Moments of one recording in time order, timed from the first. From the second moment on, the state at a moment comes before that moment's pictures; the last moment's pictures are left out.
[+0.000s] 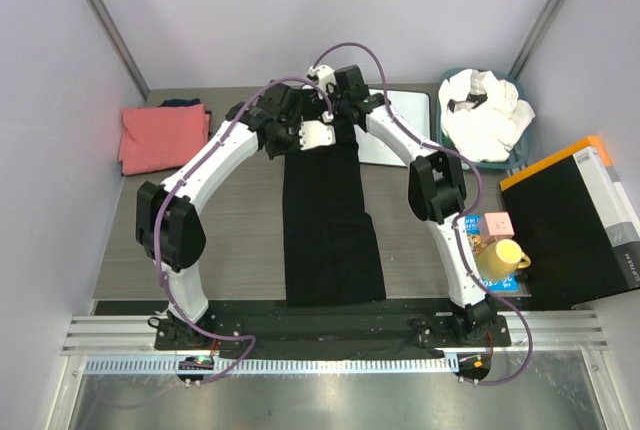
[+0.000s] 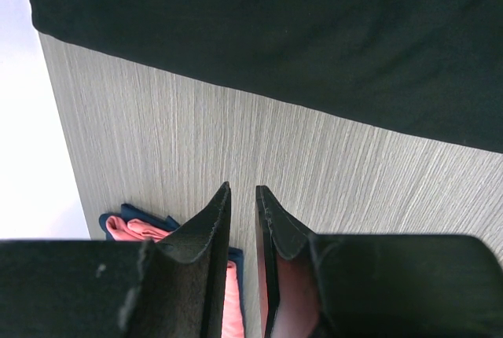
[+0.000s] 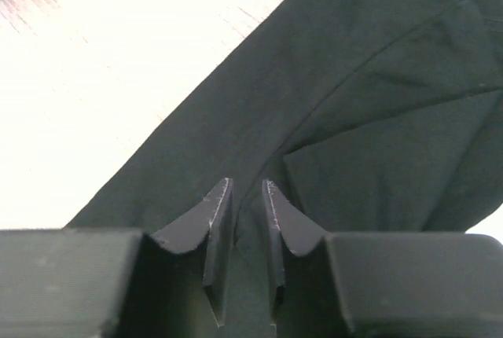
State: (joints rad) left arm -0.50 1.84 1.72 -0.88 0.05 1.01; right arm 0.47 2.42 2.20 -0.41 -0.37 -0.10
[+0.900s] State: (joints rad) left arm -0.49 1.30 0.94 -0.55 0.21 1.00; right arm 0.32 1.70 1.18 -0.37 -0.21 -0.74
